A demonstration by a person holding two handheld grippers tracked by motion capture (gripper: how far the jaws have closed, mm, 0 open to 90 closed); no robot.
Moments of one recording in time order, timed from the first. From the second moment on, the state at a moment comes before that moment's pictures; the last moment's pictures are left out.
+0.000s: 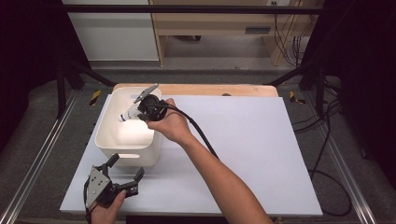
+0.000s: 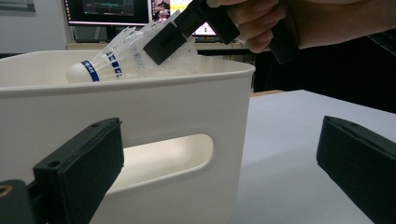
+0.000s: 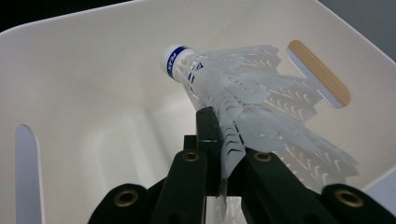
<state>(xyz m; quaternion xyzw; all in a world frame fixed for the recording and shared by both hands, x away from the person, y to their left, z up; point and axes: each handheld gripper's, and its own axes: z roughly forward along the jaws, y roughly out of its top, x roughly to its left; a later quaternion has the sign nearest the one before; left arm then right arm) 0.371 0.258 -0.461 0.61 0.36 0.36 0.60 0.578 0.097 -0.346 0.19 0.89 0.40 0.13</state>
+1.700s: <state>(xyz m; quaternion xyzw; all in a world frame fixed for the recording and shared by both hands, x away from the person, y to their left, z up) 0.371 0.257 -0.460 0.62 0.36 0.36 0.60 0.573 0.094 -0.355 0.20 0.90 0.37 0.11</state>
